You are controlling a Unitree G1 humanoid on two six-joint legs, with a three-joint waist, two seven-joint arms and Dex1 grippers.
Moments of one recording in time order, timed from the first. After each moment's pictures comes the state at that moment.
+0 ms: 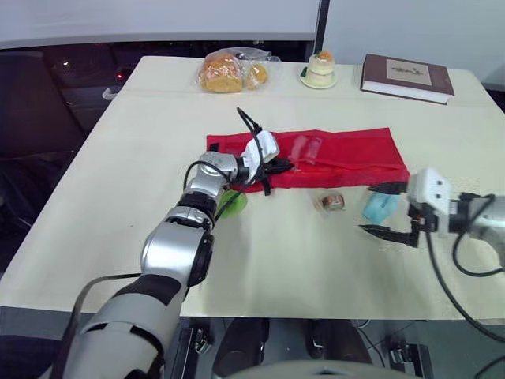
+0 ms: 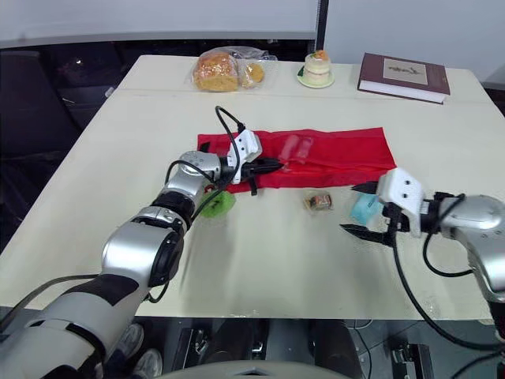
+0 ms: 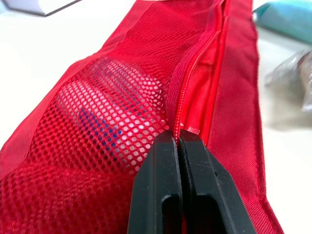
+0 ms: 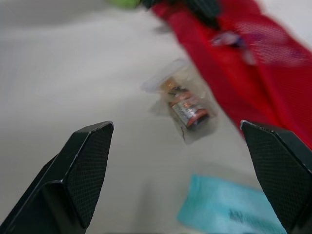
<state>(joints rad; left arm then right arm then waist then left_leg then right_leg) -1.09 0.24 -0.05 1.26 0.08 -0.37 -1.07 -0.23 -0.87 -0.04 -0.33 0.33 0.42 1.09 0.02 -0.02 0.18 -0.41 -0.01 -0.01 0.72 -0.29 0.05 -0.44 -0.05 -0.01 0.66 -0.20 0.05</state>
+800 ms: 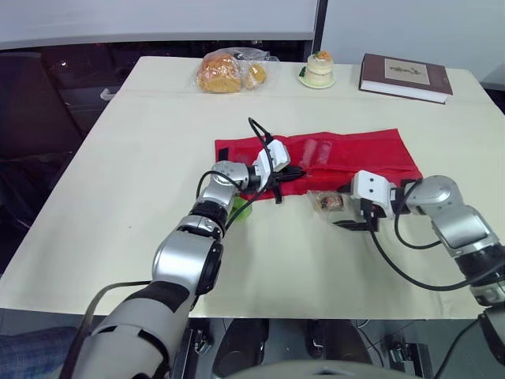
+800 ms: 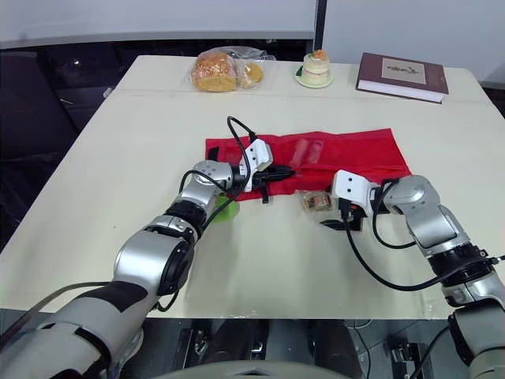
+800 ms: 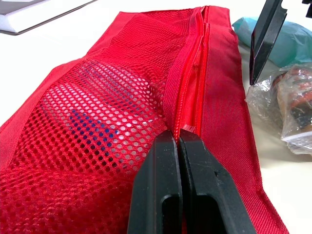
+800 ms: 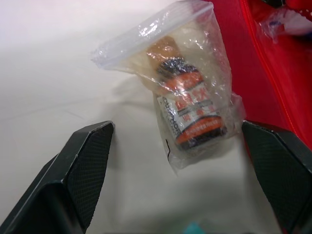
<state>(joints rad) -1.04 0.18 -0.05 1.23 0.07 -0.40 -1.06 -0.54 -0.71 0.29 0.05 0.04 0.27 1.13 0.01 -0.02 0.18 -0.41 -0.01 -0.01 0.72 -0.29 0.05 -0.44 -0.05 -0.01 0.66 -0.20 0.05</state>
